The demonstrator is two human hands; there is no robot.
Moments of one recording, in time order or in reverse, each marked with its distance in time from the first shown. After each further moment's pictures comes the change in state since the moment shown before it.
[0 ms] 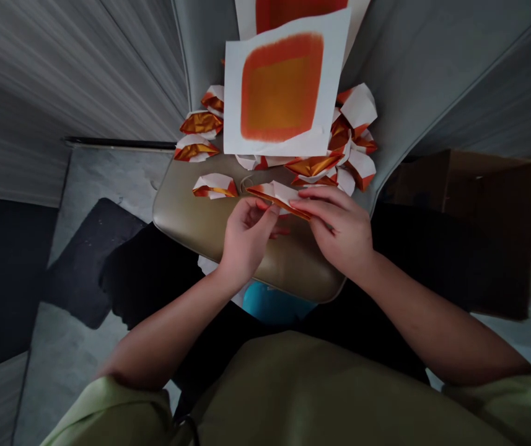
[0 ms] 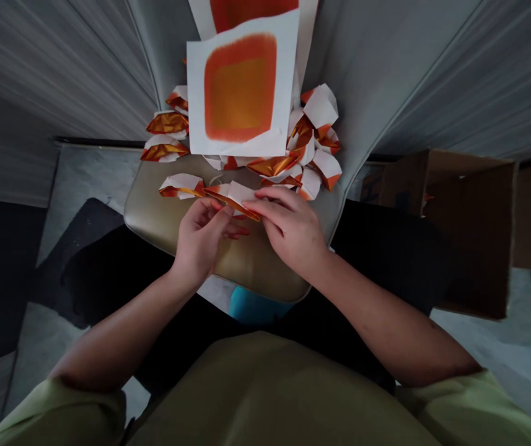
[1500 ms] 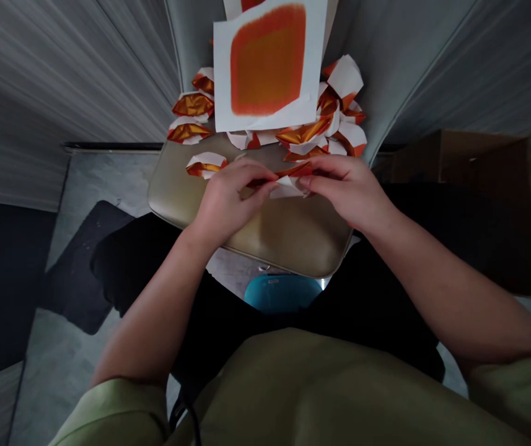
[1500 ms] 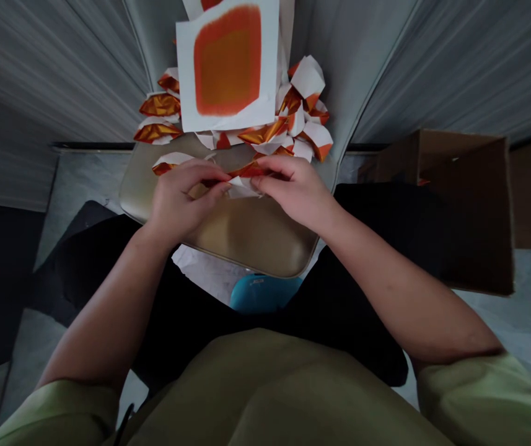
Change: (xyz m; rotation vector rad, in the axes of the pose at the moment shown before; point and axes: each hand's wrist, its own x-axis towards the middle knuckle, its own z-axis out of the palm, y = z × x) left_hand 0.017 0.011 -0.037 0.747 -0.289 0.862; right_hand 0.003 0.010 -0.010 0.455 -0.149 0.331
